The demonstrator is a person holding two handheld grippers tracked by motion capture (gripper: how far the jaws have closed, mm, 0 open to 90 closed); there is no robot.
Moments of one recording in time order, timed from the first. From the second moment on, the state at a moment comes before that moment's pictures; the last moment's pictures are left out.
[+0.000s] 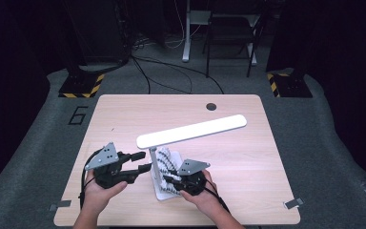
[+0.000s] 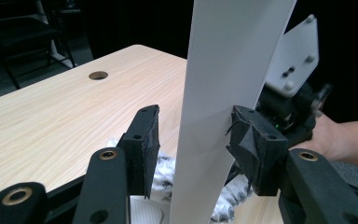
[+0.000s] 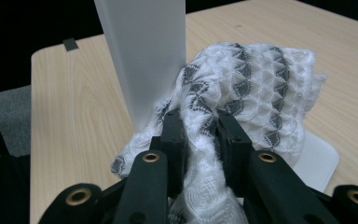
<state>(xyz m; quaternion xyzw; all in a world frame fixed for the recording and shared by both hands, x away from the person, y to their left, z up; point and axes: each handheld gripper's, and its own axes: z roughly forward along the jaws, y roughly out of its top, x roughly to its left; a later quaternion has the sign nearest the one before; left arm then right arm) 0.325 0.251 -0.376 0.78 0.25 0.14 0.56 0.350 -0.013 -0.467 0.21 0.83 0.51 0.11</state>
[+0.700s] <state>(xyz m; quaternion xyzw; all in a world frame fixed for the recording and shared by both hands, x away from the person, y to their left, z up) 0.325 0.251 -0.376 0.78 0.25 0.14 0.56 0.341 -0.020 -0.407 0.20 0.79 0.57 0.12</state>
